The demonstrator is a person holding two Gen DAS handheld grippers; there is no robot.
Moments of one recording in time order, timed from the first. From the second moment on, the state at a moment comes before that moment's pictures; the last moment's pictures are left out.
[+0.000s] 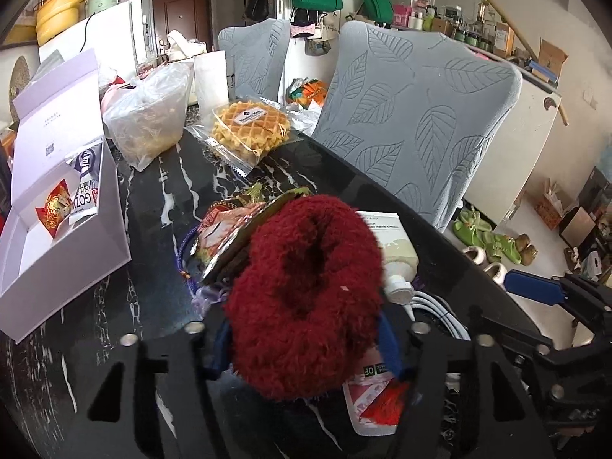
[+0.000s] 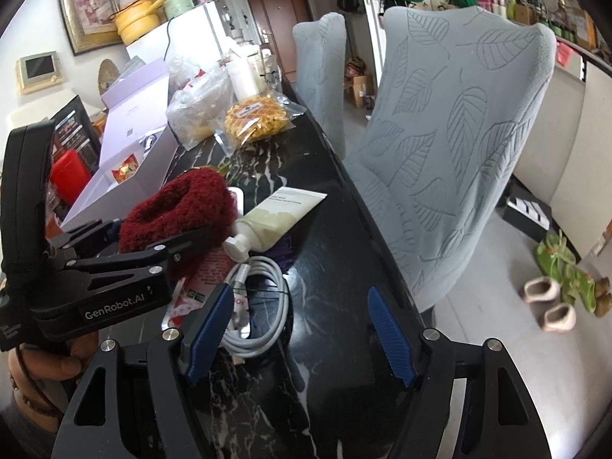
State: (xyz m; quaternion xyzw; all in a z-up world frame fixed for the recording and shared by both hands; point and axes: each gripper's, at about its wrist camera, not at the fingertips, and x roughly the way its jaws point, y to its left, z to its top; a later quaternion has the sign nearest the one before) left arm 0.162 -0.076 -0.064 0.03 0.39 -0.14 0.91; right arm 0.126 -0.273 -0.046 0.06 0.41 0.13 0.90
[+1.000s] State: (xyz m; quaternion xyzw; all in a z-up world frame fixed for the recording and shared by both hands) left arm 0.125 0.027 -0.037 -0.04 0.35 -0.05 0.93; right arm 0.194 -0.217 -0.061 0.05 0.43 0.11 0.90
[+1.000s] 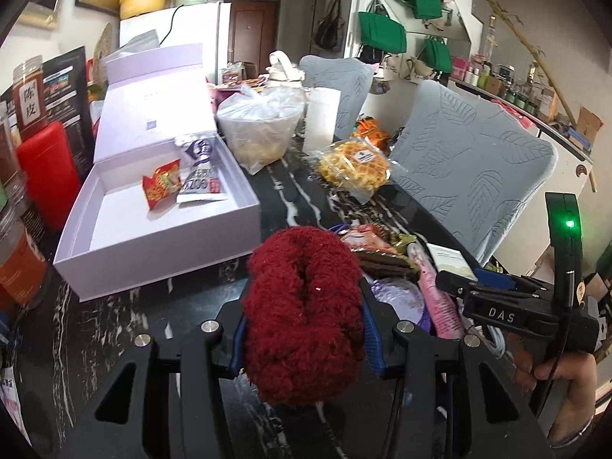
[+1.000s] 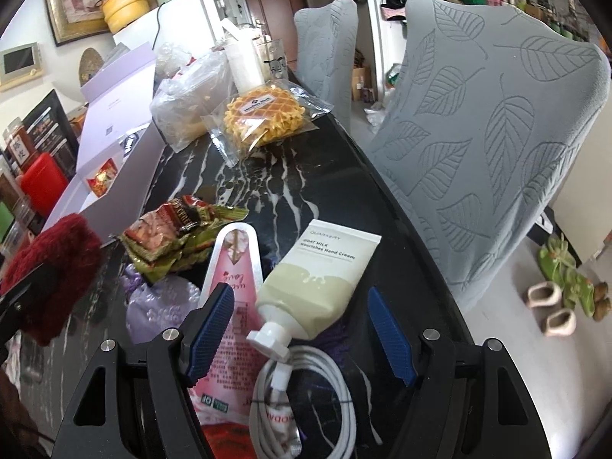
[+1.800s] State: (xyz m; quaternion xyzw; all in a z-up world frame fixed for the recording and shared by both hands) left arm 0.147 0.046 -0.091 -0.11 0.44 -0.05 0.89; right arm 0.209 -0.209 -0.069 0.02 0.43 0.07 0.90
